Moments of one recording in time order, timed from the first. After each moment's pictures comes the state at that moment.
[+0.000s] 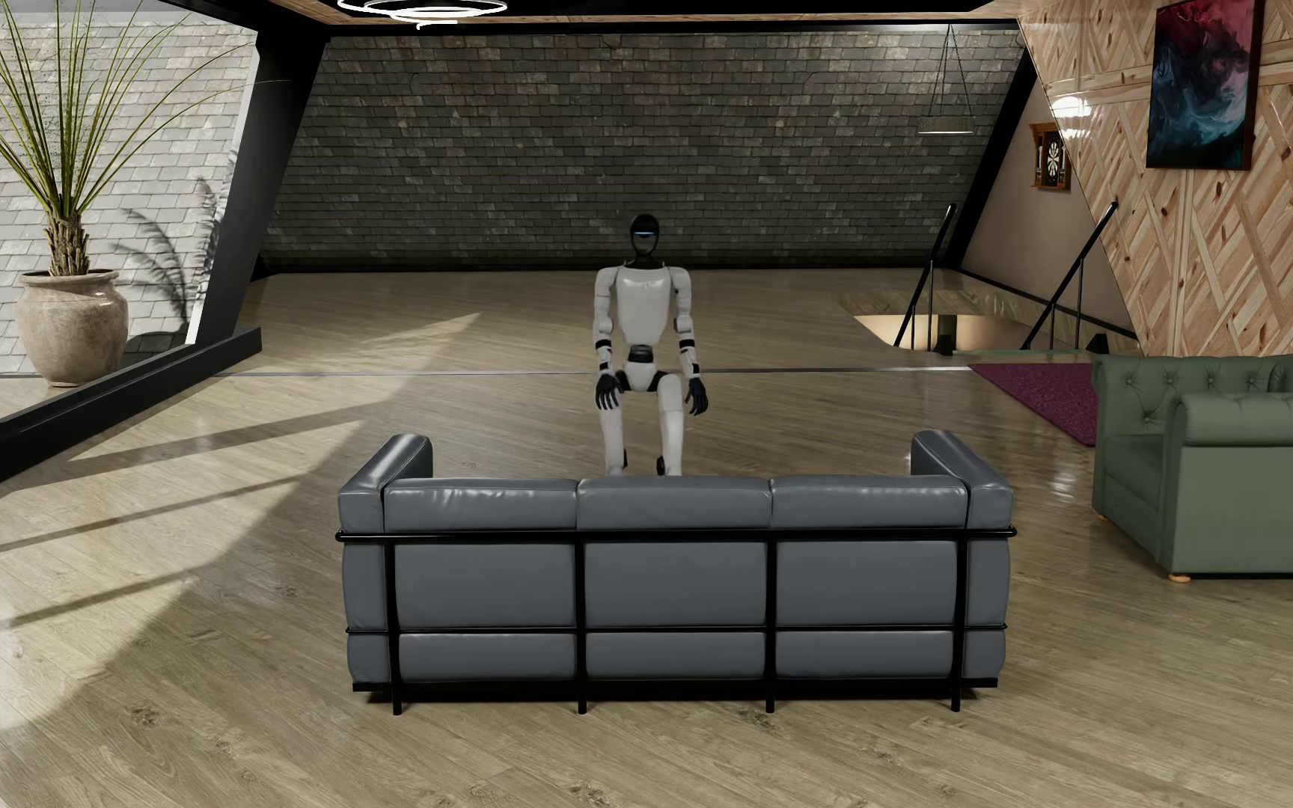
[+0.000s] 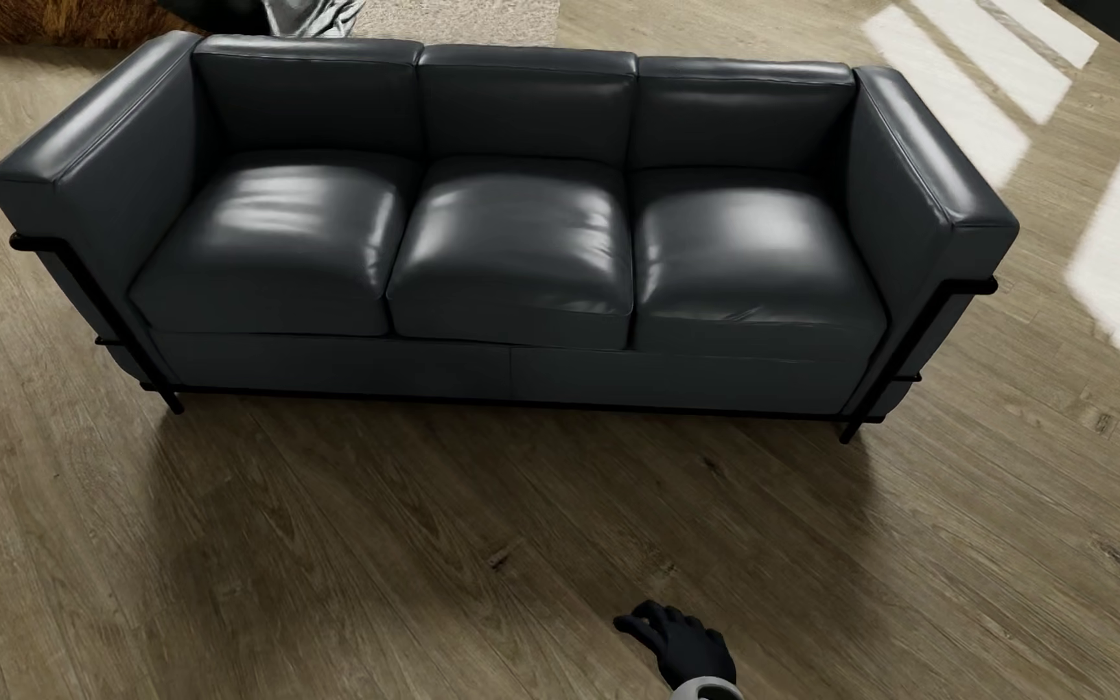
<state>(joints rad) -0.45 0.15 0.01 0.11 0.15 0.04 0.19 0.07 0.00 0.35 0.45 0.27 -0.05 0.10 -0.16 0.10 -0.06 -0.03 -0.08 -0.03 0.31 0.72 0.89 0.81 -0.85 0.17 0.03 0.09 -0.33</state>
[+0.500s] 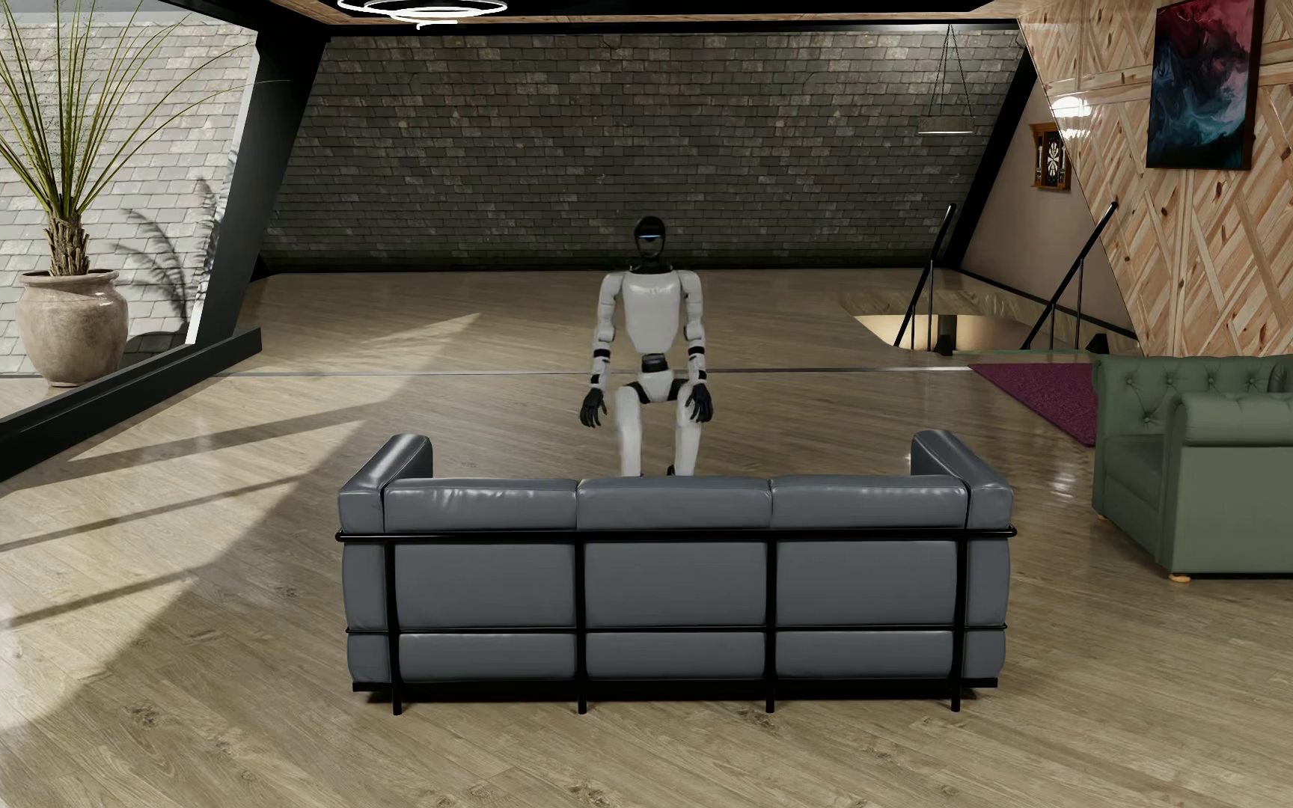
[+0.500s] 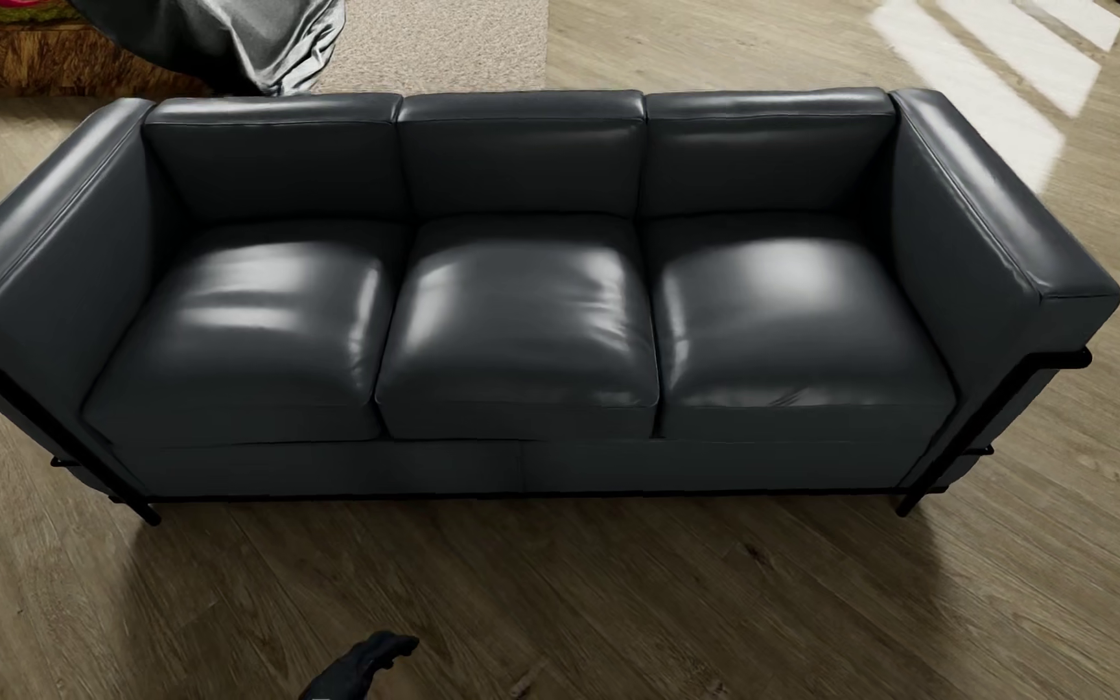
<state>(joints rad) -0.07 -0.46 -0.06 -0.16 -0.03 -0.09 0.23 0.17 0.01 0.31 0.49 0.08 0.17 -0.19 -0.06 0.07 -0.18 0.05 0.05 -0.10 0.19 0.73 0.82 0.84 -0.78 0.06 0.13 0.13 -0.25</state>
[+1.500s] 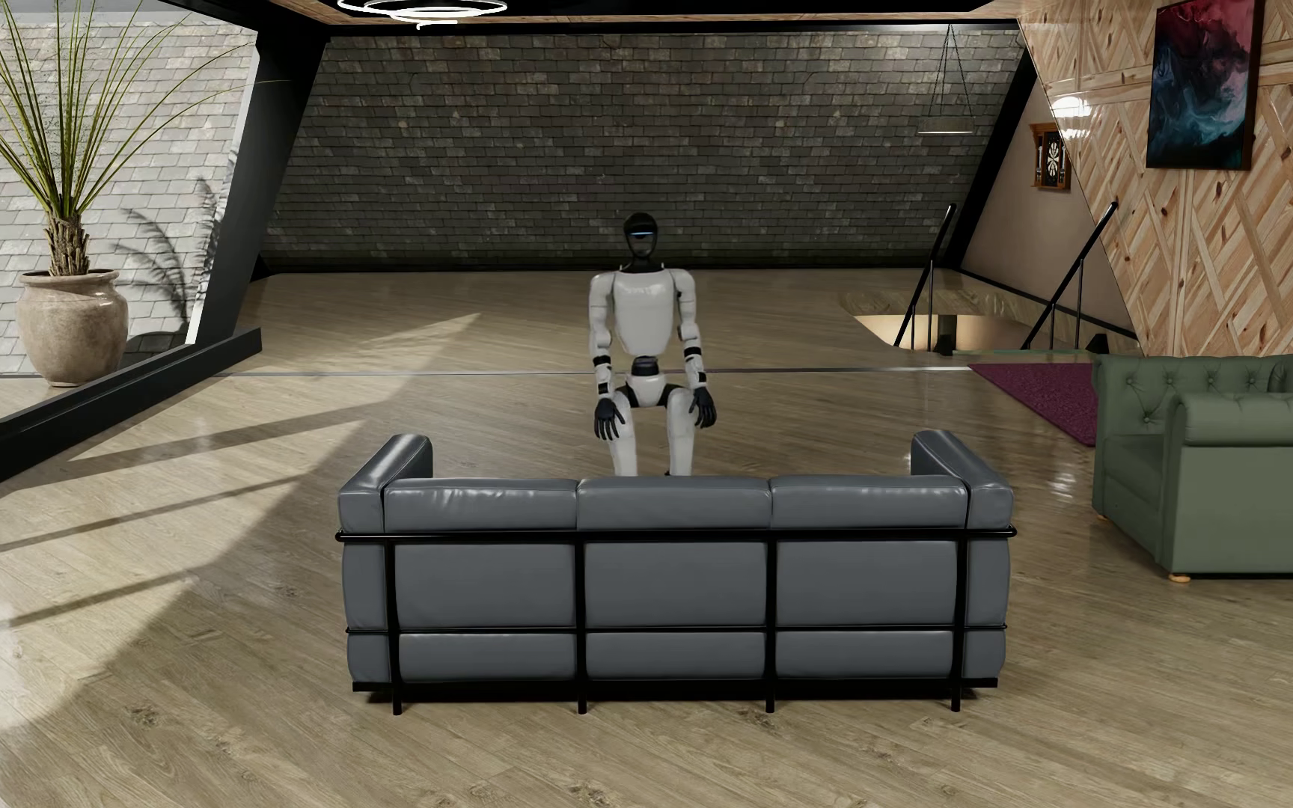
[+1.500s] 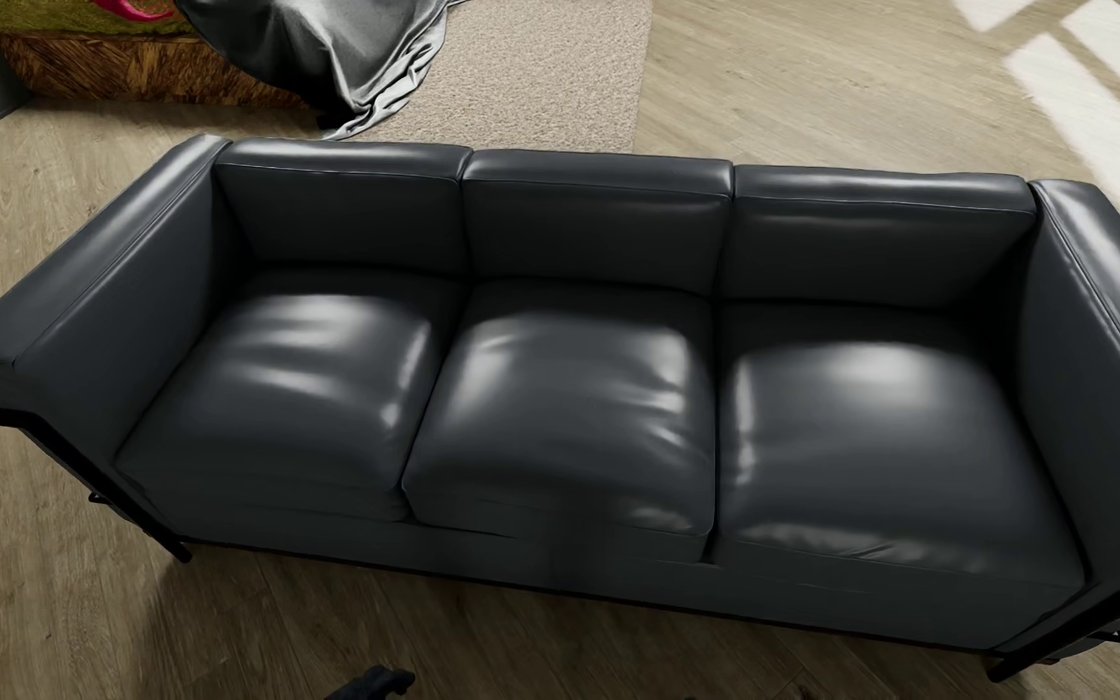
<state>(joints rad) 0.00 -0.18 -0.08 -0.02 0.09 0.01 -0.04 0.09 -0.04 0.55 0.32 0.11 0.03 0.00 -0.11 0.11 -0.08 -0.17 -0.07 -0.19 0.28 0.75 0.98 0.79 -0.87 0.12 0.14 0.11 -0.17</state>
